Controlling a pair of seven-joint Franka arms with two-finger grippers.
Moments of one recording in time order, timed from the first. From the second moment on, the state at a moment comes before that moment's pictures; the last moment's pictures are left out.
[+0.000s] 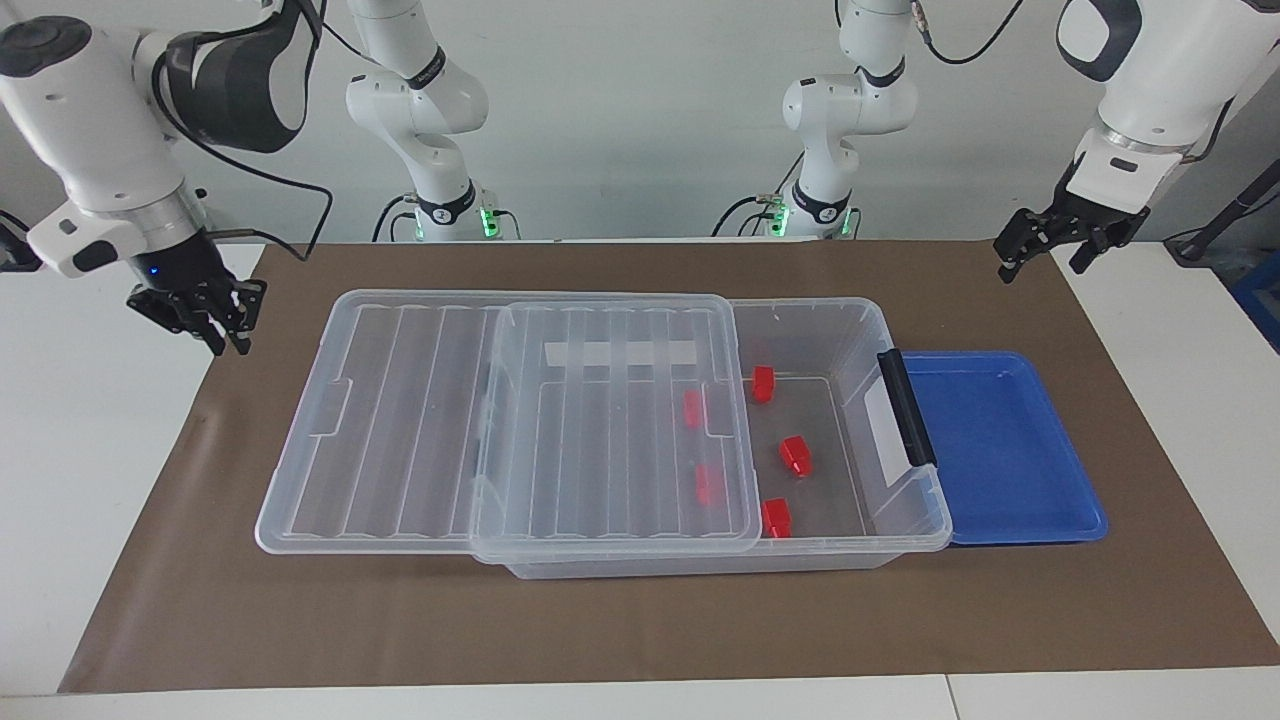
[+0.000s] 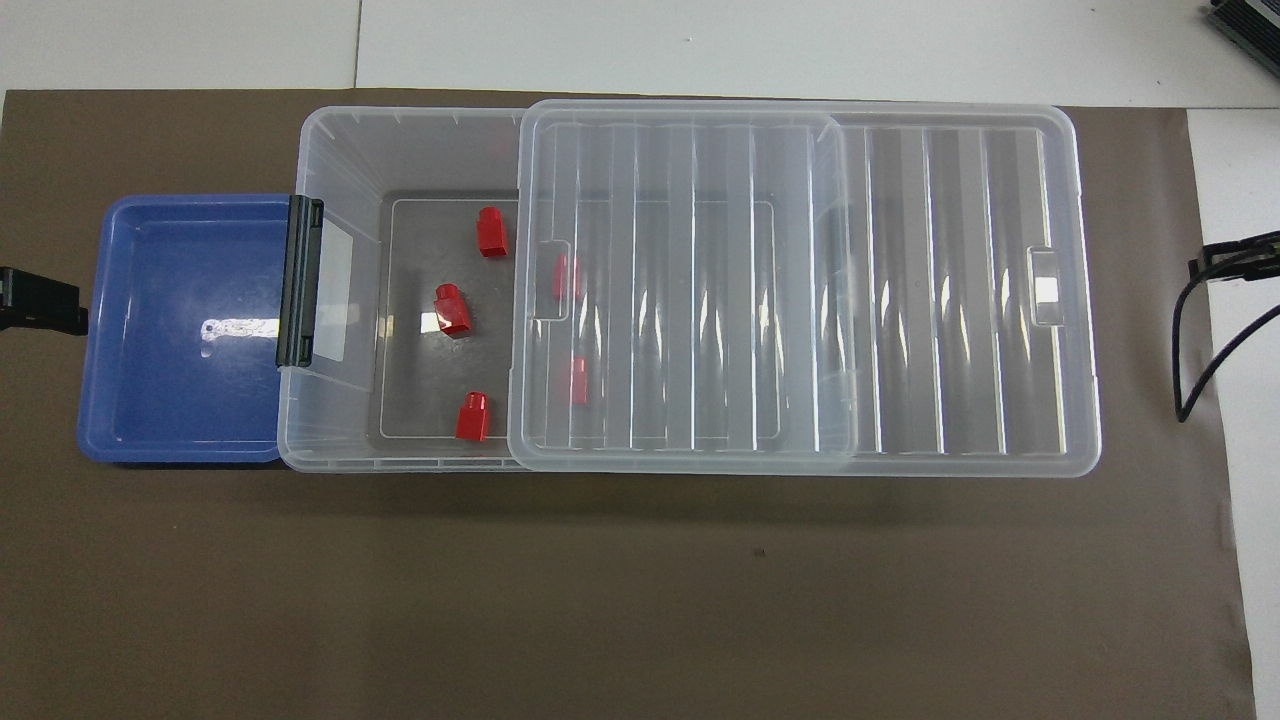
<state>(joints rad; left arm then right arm) -0.05 -0.02 0.07 -1.61 0.06 1.60 0.00 -0.04 0.12 -0.13 -1.65 -0.03 1.90 -0.26</state>
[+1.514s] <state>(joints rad) -0.05 -0.02 0.05 -1.61 0.06 1.60 0.00 0.13 0.31 -0.10 -1.64 0.23 2.12 -0.21</state>
